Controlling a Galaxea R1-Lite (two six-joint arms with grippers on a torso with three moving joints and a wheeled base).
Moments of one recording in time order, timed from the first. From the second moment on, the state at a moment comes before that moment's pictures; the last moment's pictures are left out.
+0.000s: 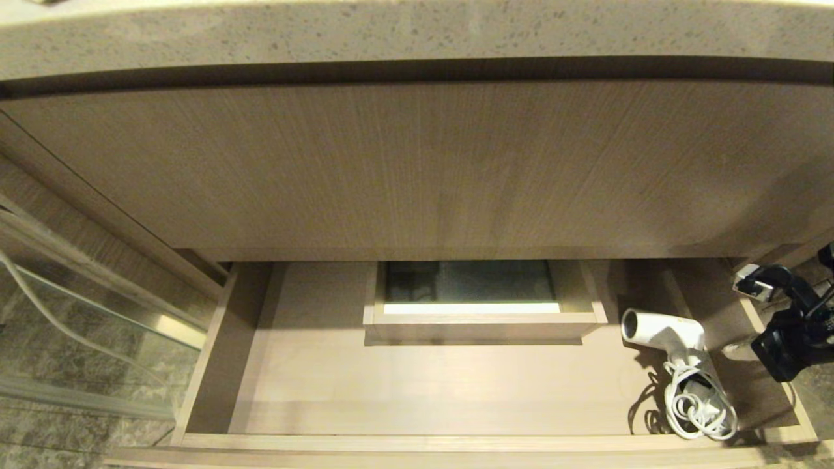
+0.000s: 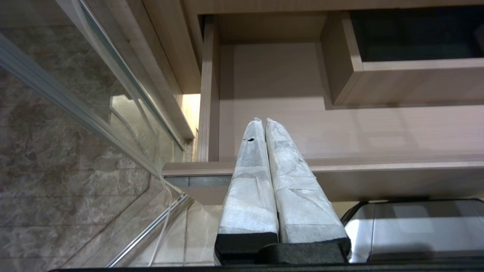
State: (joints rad) left arm 0.00 0.00 0.00 0.00 0.00 0.00; right arm -0.43 1.80 -0.90 0.16 0.38 -0.86
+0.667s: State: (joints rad) left arm 0.00 0.00 0.00 0.00 0.00 0.00; right arm -0.45 1.86 -0.95 0.22 0.45 -1.02
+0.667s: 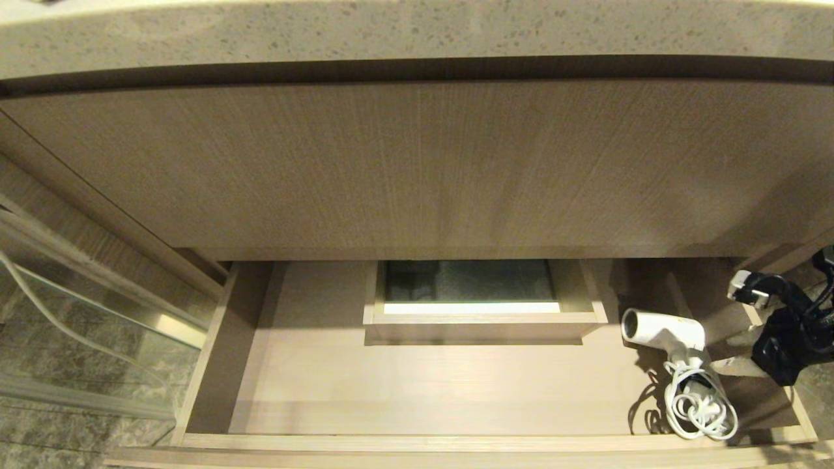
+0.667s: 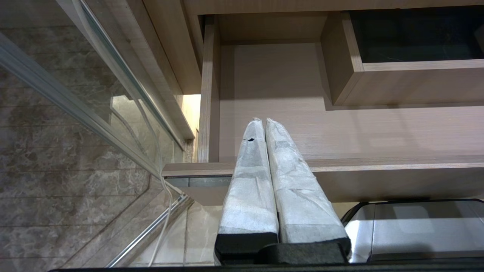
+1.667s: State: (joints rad) left arm 0.00 0.00 0.00 0.00 0.00 0.00; right arm -0.45 1.85 -0.92 0.24 0.48 -1.00
